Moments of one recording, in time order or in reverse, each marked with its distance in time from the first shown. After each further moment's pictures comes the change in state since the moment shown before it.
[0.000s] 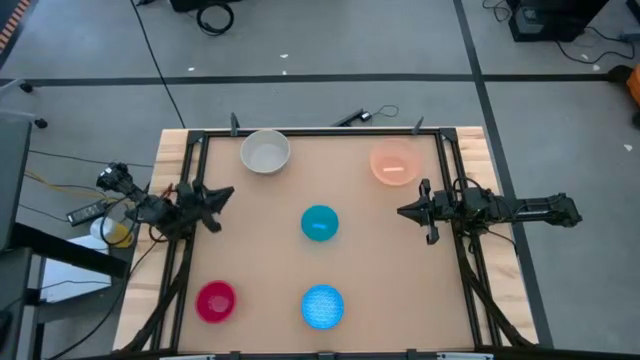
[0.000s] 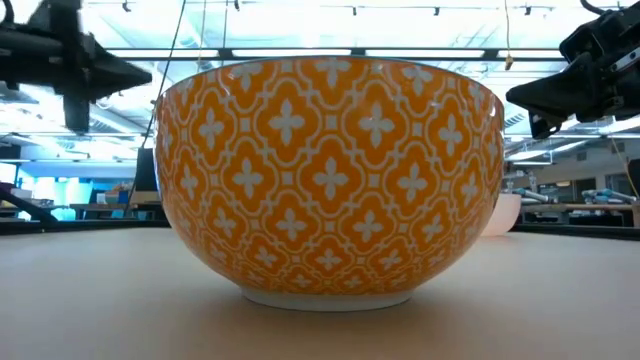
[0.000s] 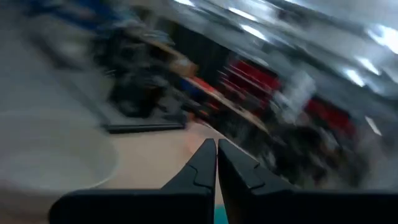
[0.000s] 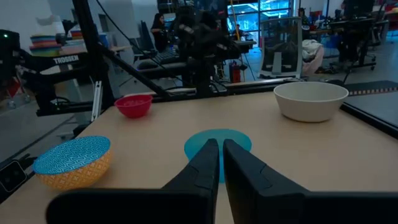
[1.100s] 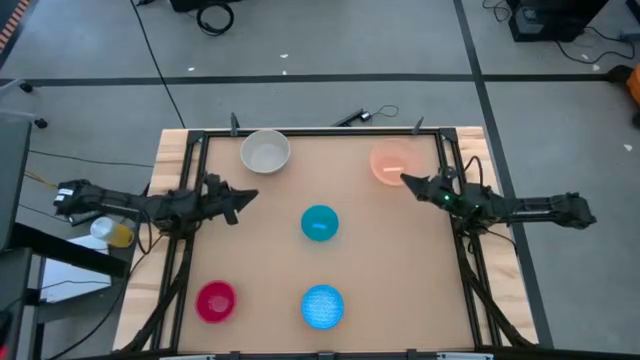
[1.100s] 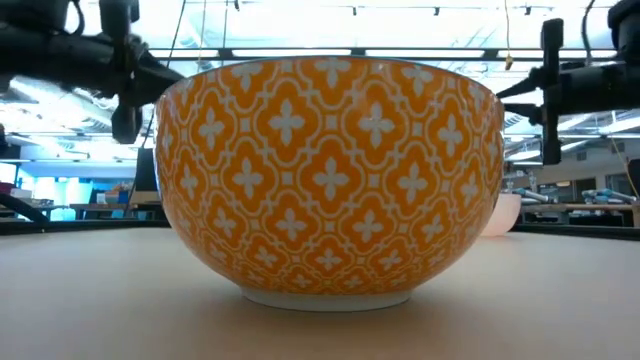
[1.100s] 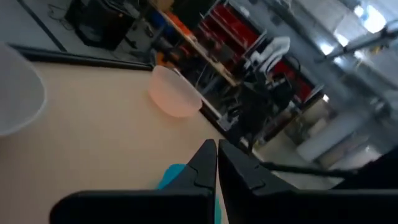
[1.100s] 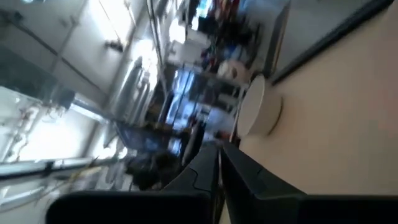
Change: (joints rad) left arm 0.514 0.446 0.133 0.005 0.758 -0.433; right arm -0.084 0.231 0.013 0.297 0.415 1.144
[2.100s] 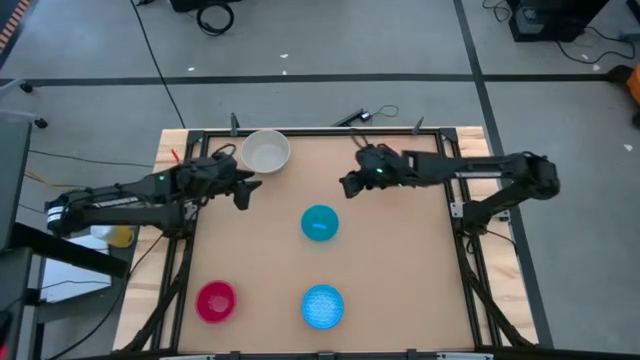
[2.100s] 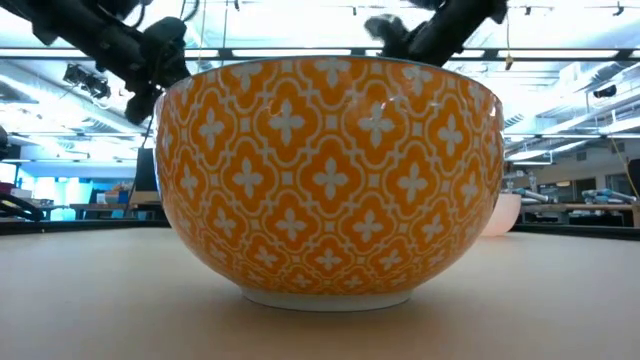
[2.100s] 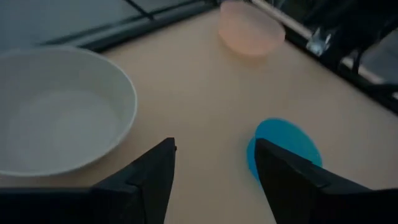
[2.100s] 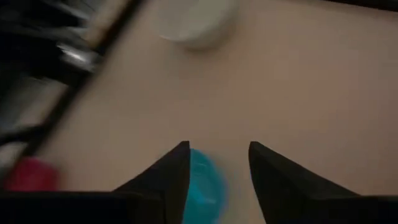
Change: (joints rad) left arm 0.346 0.254 0.387 -0.604 0.285 0.291; right arm -0.122 1.139 1.098 -0.795 -0.295 -0.451
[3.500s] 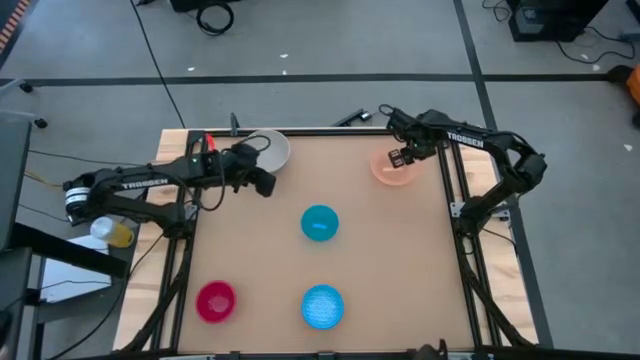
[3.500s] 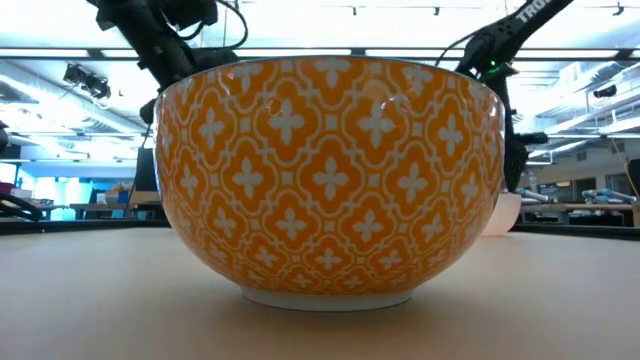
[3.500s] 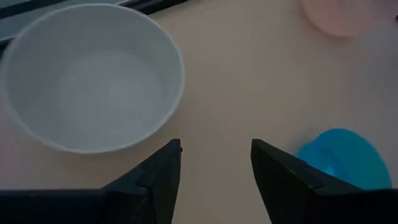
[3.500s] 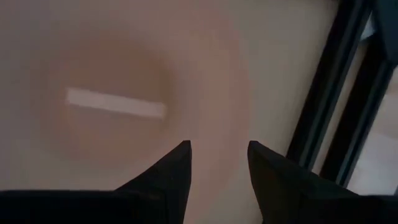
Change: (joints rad) left arm 0.059 0.369 0.282 -0.239 -0.094 -0.165; right arm -0.594 0.113 -0.062 -0.606 0.115 -0.291
